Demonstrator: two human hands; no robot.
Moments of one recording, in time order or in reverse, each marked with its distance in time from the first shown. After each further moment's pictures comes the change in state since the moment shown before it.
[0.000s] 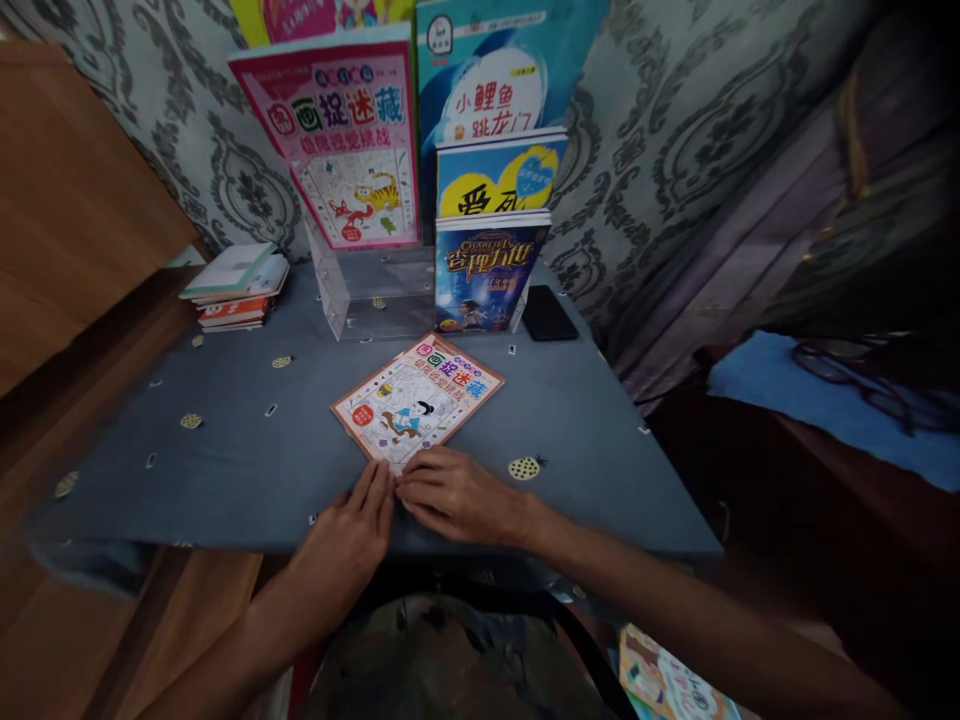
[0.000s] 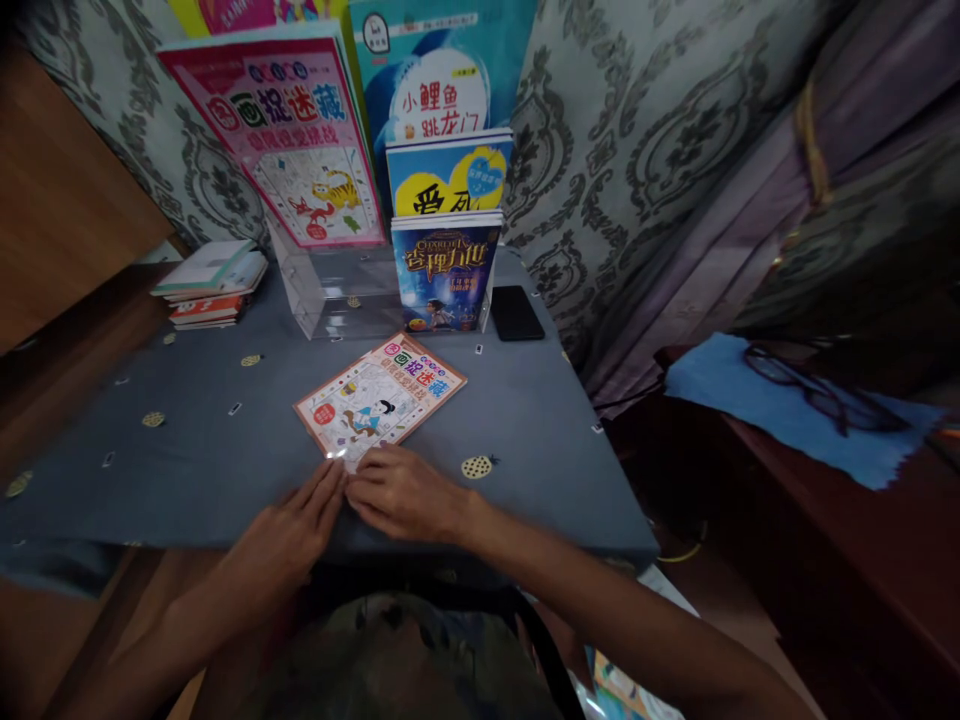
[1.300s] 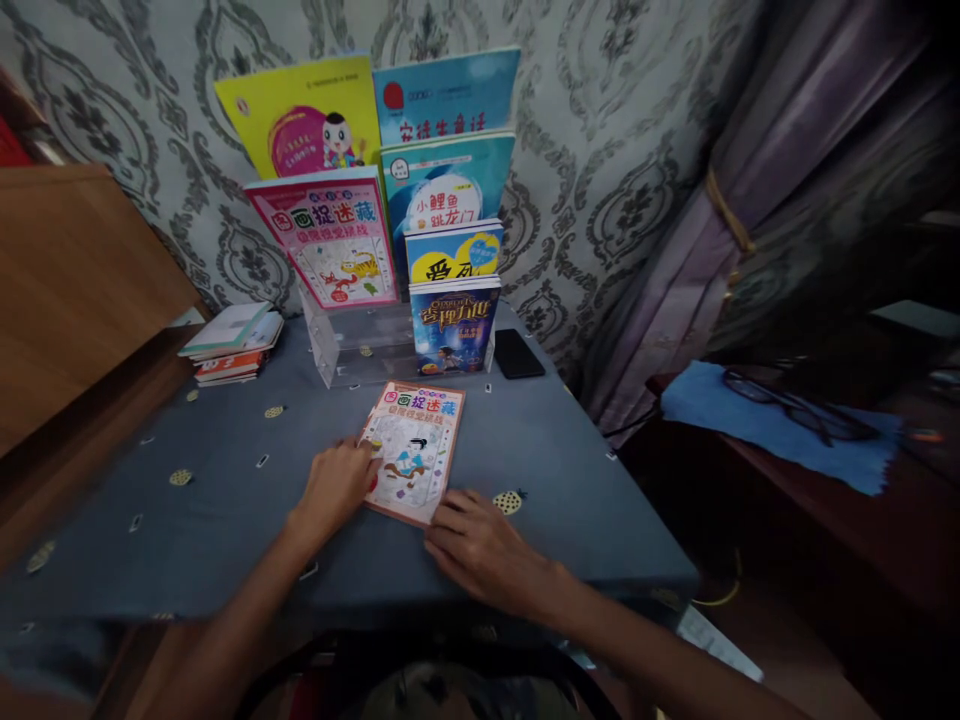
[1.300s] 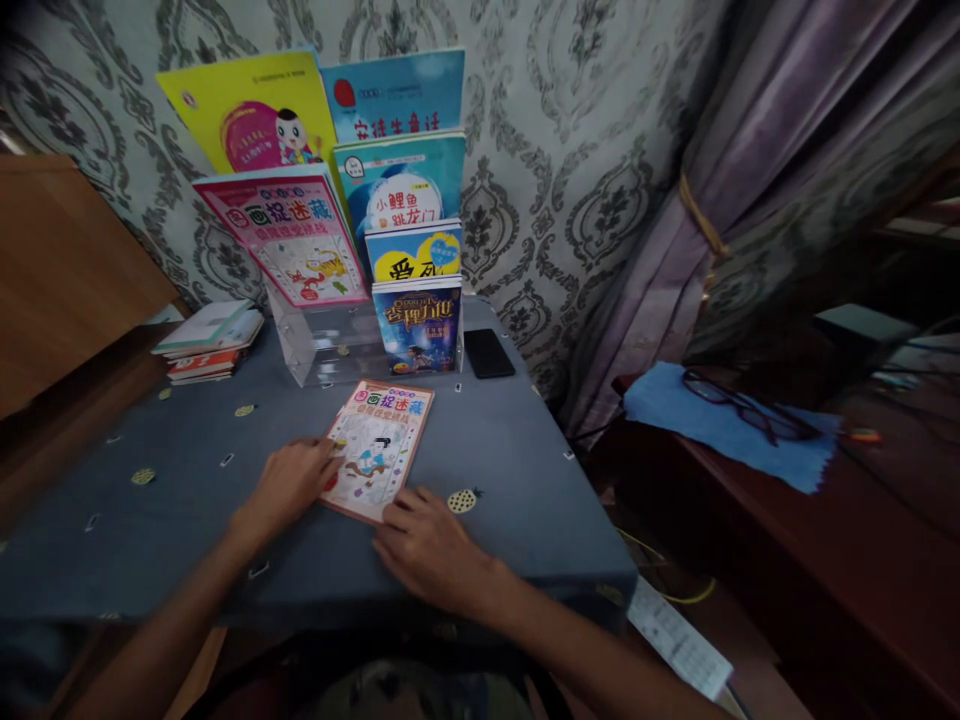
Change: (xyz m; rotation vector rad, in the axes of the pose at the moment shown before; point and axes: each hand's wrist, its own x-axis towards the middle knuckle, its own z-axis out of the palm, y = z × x) left_hand 0.081 -0.054 -0.030 -0.176 0.122 -0.372; right_hand -0.037 -0.023 -0.015 -0.291 0.034 0.256
